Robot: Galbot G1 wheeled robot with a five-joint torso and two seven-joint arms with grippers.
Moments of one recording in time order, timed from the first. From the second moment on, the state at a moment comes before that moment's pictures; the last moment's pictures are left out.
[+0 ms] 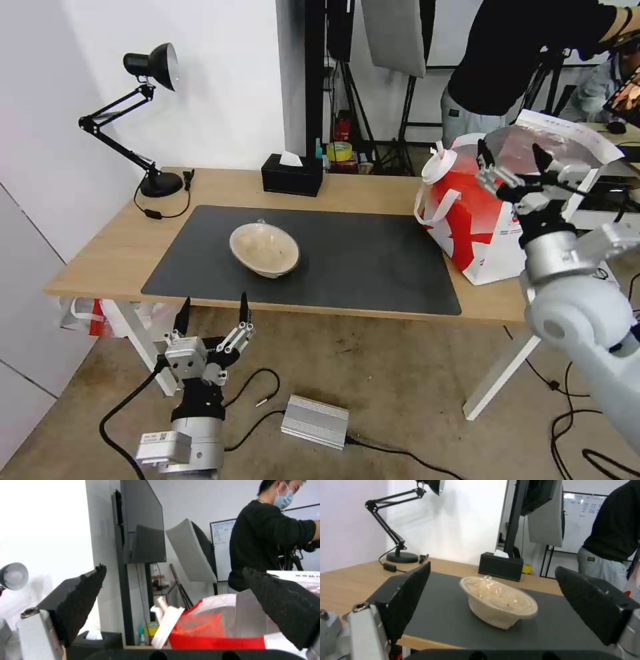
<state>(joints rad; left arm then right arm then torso) 1.79 -1.55 -0.39 -2.35 -0.03 -0.15 -0.16 -1.05 0.70 0.39 2.15 0.83 0.12 0.43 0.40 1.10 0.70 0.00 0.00</state>
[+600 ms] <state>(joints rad) 1.79 -1.55 -0.39 -2.35 -0.03 -0.15 -0.16 -1.26 0.76 0.34 2.26 0.65 0.11 0.50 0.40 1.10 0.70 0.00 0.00</state>
